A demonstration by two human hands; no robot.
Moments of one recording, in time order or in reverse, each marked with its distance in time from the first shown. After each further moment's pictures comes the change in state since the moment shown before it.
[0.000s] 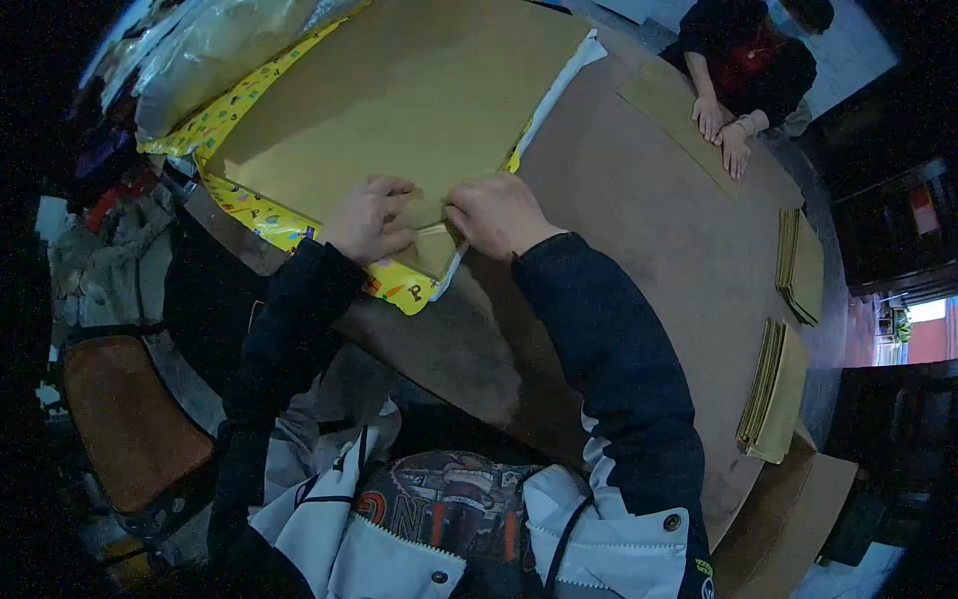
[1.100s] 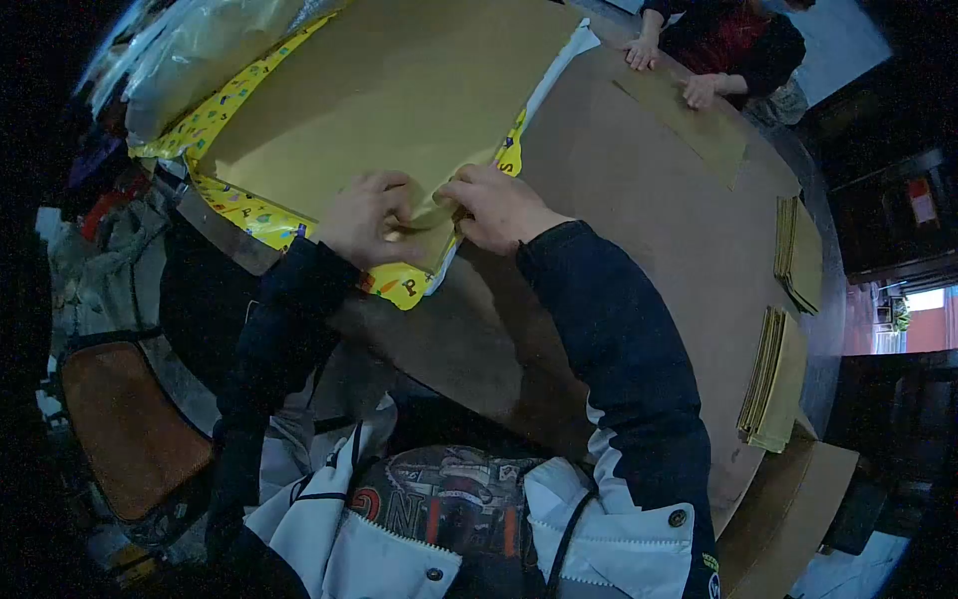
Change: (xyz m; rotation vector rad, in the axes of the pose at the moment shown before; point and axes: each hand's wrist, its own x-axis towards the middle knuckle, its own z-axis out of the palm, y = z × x) left_hand -0.004 0.006 -0.002 0.015 -0.029 0.024; right_hand -0.008 0.009 -0.006 0.163 -0.176 0.008
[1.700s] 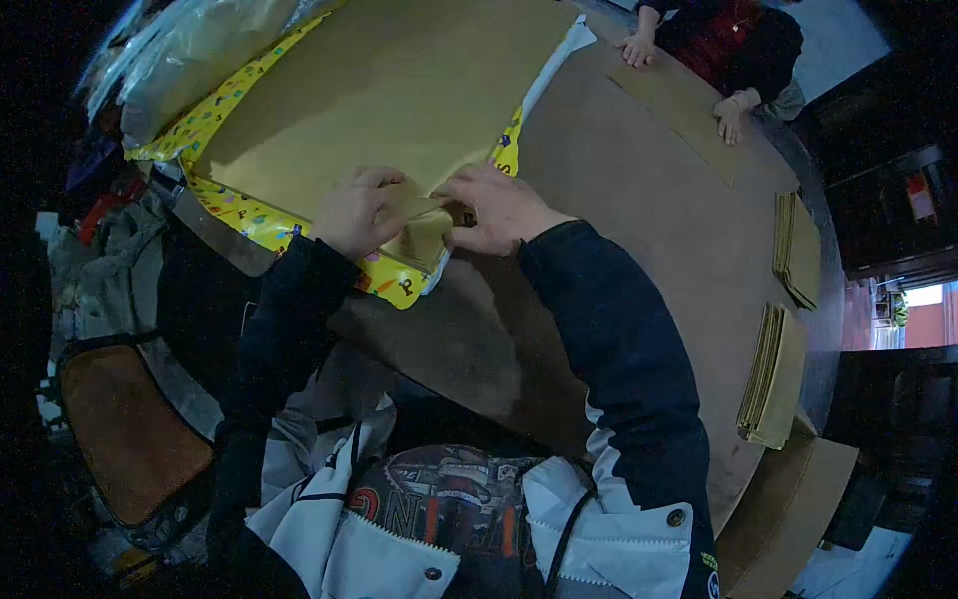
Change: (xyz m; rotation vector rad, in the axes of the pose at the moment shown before) left_hand 0.005 -0.012 0.010 0.049 0.050 0.012; right_hand -0.005 0.001 -0.006 0.063 -0.026 -0.007
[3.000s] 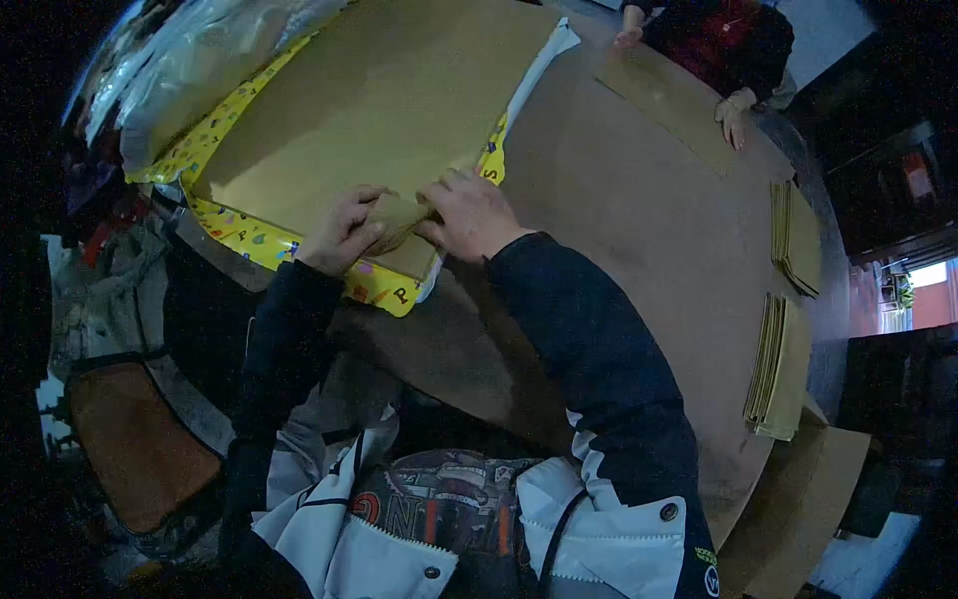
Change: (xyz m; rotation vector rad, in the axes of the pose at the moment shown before) left_hand -0.009 -0.023 0.007 -0.443 0.064 -0.003; right_hand 0.012 -0.004 0.030 -0.175 0.316 0.057
